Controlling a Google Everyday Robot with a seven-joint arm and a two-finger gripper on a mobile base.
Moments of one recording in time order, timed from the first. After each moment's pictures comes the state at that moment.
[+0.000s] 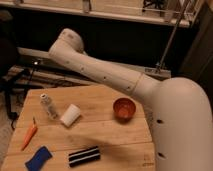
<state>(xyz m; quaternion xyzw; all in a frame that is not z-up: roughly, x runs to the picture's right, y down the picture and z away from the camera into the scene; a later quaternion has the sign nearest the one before) -0.070 -0.137 0.763 -0.08 0.00 -0.77 0.63</state>
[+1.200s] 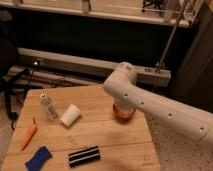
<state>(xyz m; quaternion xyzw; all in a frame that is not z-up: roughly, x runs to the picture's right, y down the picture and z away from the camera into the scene) 0.080 0.125 0.683 -0.27 -0.11 -0.63 0.72</state>
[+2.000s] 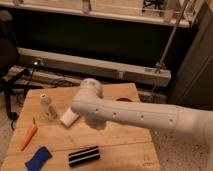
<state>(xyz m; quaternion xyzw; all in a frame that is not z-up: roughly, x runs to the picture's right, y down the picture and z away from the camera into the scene) -0.069 0.180 0.675 -0.23 -0.21 -0.74 0.59</state>
